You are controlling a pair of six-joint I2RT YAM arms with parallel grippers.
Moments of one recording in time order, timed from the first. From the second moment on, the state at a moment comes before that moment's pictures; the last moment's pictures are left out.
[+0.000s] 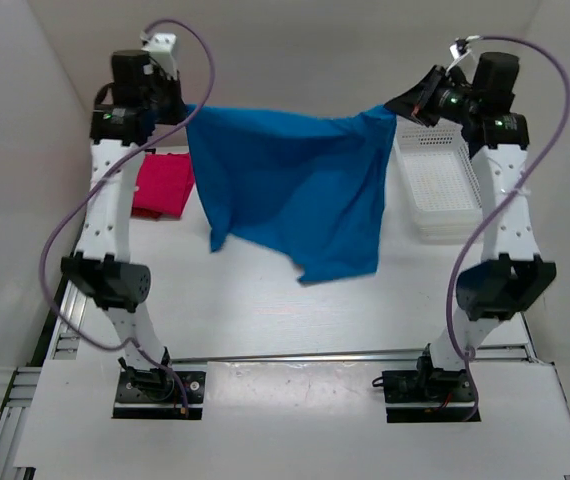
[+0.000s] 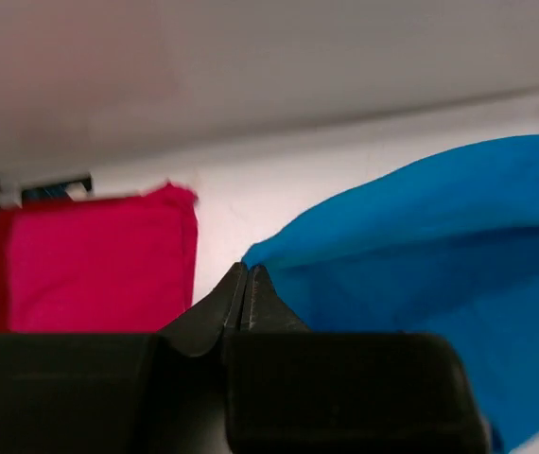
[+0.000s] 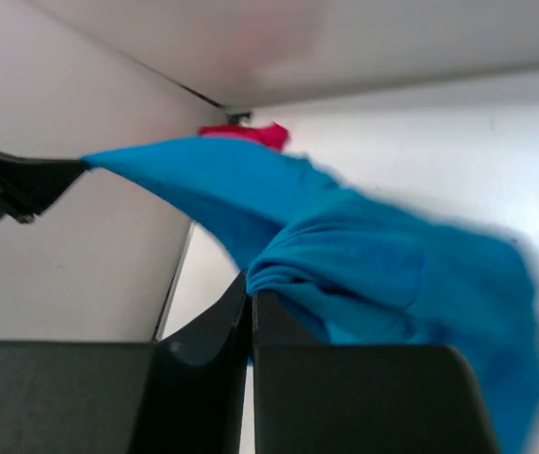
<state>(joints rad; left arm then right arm) -0.12 1.89 2.28 -0.87 0.08 0.00 0.01 1.78 2.05 -0.61 -0.73 0.60</state>
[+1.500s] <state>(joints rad) -0.09 1.62 1.04 -0.80 0.00 0.00 0.27 1.60 0.99 -0.58 -0.18 0.45</state>
